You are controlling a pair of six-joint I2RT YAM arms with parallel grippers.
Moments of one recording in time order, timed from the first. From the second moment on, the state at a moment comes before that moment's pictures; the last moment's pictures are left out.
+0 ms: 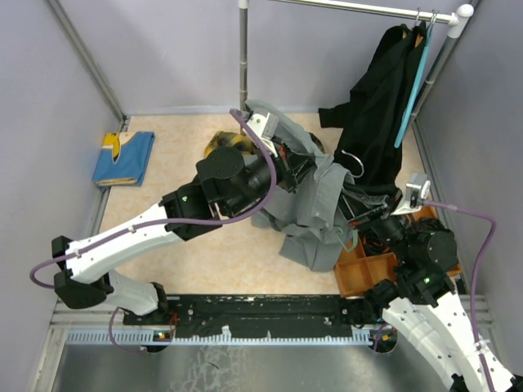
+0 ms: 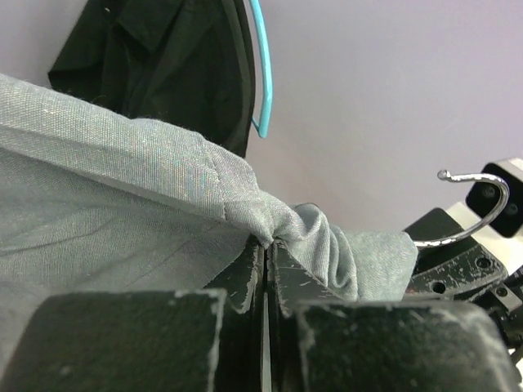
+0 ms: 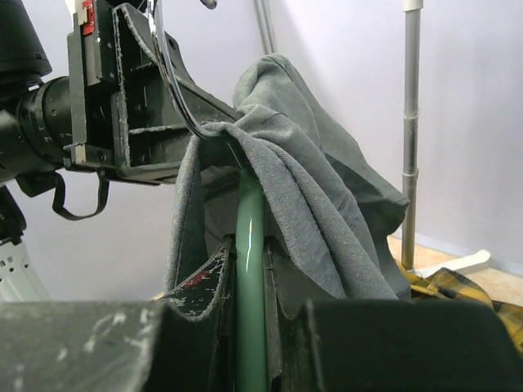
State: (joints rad) left arm -1.22 1.39 1.57 -0.09 -0.33 -0.45; right arm 0.52 0.37 0.63 0.26 -0.29 0.39
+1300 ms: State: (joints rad) left arm -1.32 1.48 1.65 -0.23 -0.21 -0.43; right arm 0.52 0.43 0.56 0.40 -0.09 0.48
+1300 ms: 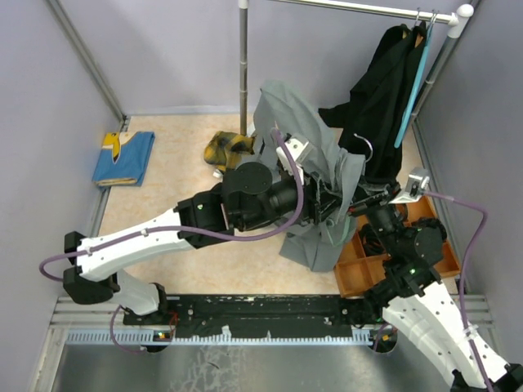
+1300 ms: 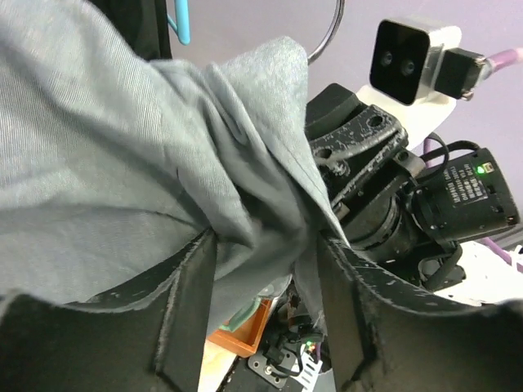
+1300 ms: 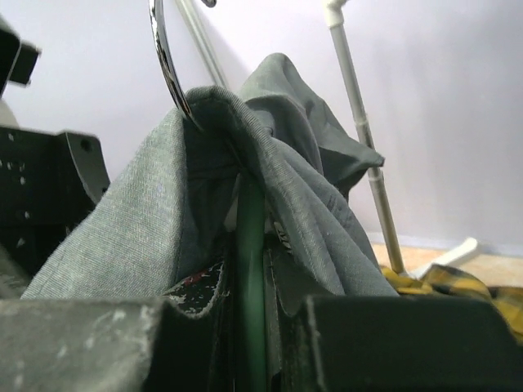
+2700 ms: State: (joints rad) left arm -1.32 1.16 0.83 0.36 -0.36 -0.52; right arm 0.52 0.84 0.98 0.80 0.24 0.65
